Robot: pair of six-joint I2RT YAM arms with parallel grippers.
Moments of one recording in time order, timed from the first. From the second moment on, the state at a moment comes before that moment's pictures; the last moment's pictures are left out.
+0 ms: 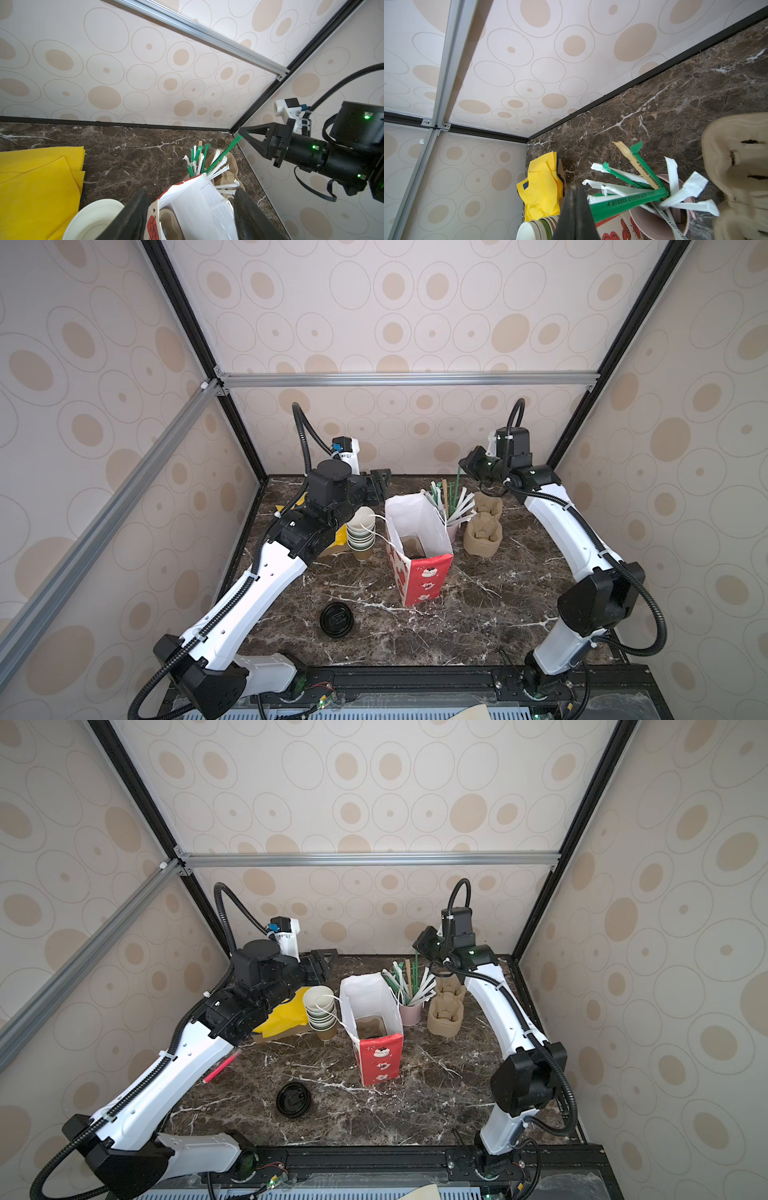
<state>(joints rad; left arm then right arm) -0.58 1.29 1.46 -0.41 -0.13 -0.48 0.26 1.70 1.79 -0.58 -0.20 0.80</state>
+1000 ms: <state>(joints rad) -0.58 1.21 1.29 -0.48 -0.17 -0.82 0.44 1.46 2.04 -0.74 -0.57 0.79</state>
